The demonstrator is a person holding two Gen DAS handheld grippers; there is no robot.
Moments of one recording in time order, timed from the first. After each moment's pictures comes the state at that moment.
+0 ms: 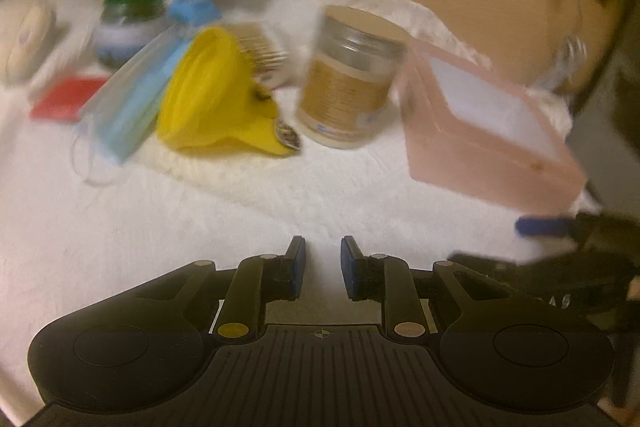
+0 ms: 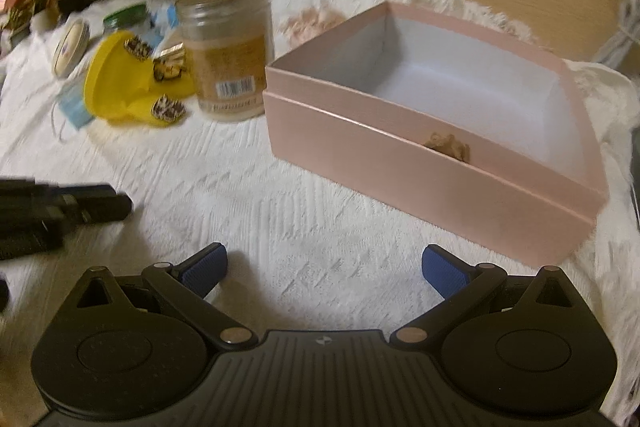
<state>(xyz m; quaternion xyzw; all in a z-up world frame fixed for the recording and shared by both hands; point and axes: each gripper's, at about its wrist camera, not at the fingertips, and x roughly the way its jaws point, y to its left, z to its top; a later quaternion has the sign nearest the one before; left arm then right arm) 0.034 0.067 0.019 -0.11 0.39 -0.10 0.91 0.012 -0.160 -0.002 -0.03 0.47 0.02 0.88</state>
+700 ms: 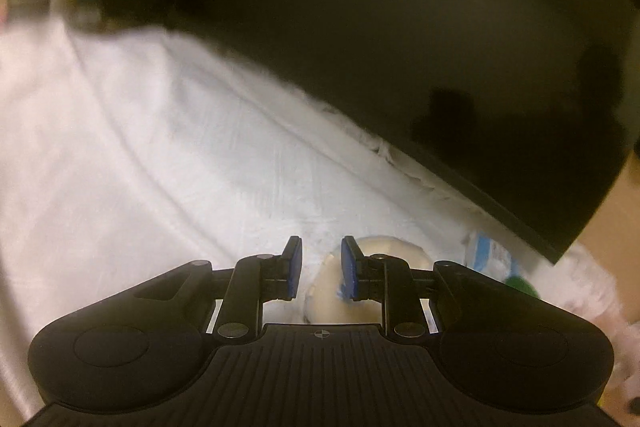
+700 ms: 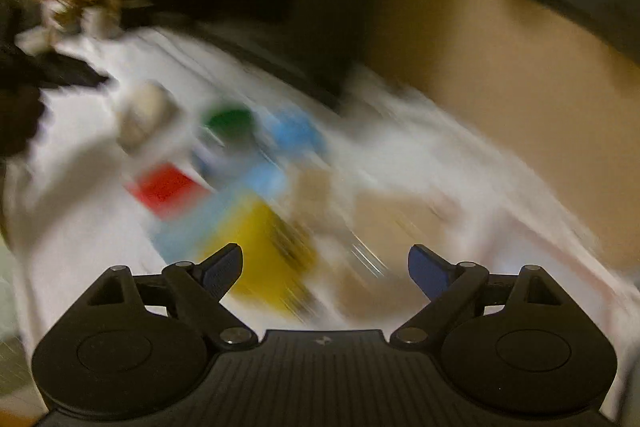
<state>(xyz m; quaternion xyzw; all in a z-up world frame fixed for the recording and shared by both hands) 0.150 0.432 0.059 -0.25 0.28 0.02 0.93 0.107 0.011 0.088 -0.13 0.39 0.10 0.91</state>
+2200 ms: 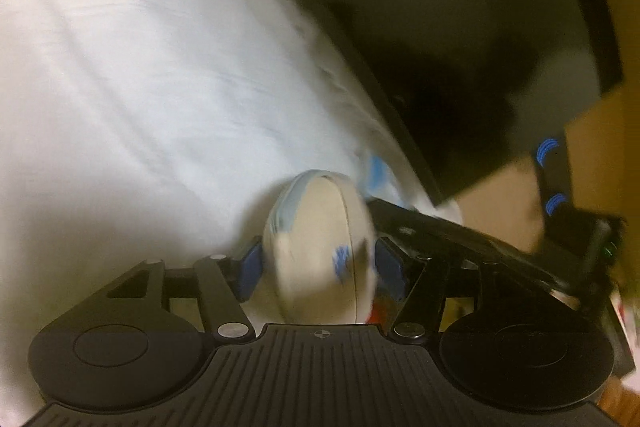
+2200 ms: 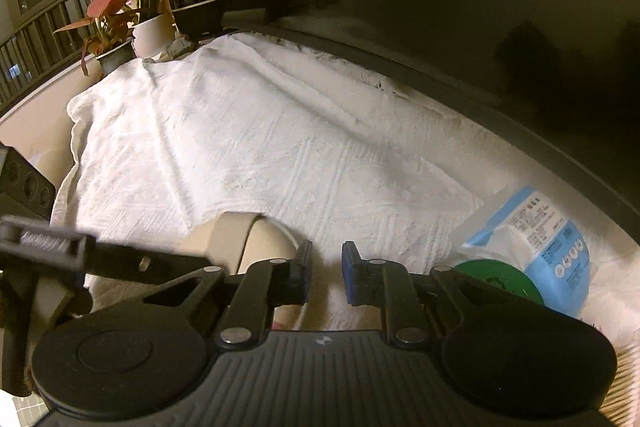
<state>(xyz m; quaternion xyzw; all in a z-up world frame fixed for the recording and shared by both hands) 0.186 0.456 -0.014 -0.40 0.35 -0.23 0.81 0.299 0.167 0.007 -0.04 0.45 0.21 0.87</state>
